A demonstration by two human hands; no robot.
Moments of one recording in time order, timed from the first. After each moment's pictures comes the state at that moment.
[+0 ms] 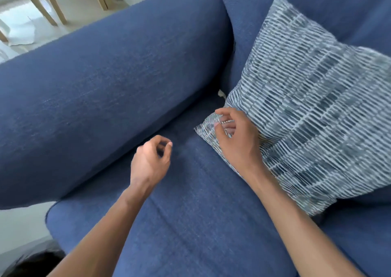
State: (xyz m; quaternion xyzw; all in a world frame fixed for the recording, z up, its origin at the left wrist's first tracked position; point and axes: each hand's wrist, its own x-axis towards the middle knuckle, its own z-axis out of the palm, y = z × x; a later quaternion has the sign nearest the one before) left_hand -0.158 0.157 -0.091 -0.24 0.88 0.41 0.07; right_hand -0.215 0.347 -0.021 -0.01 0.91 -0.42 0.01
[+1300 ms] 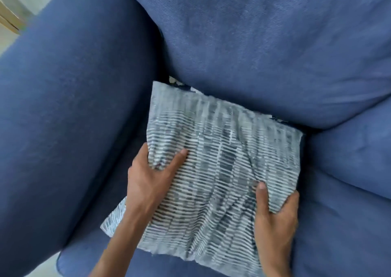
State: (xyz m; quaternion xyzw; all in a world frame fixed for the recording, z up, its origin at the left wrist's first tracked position) left_hand -0.148 0.198 -0.014 -0.12 0.81 0.54 0.18; right_hand -0.012 0.389 -0.028 0.50 0.74 -0.42 -0.14
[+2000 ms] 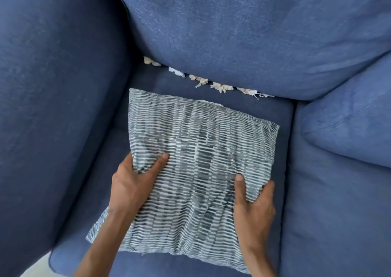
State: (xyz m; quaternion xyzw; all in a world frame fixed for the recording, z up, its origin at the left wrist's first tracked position) left_hand -0.133 0.188 -0.050 -0.17 0.84 0.43 0.28; right_hand 0.007 0.369 -0.046 0.54 0.73 -0.40 -0.10
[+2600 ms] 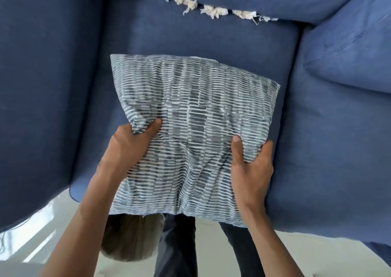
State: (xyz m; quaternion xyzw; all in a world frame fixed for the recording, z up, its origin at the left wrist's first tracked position) left_hand -0.108 0.175 -0.035 -0.18 0.84 0.31 0.41; right_hand 0.055 0.352 -0.020 0.56 0.71 -0.42 -0.07
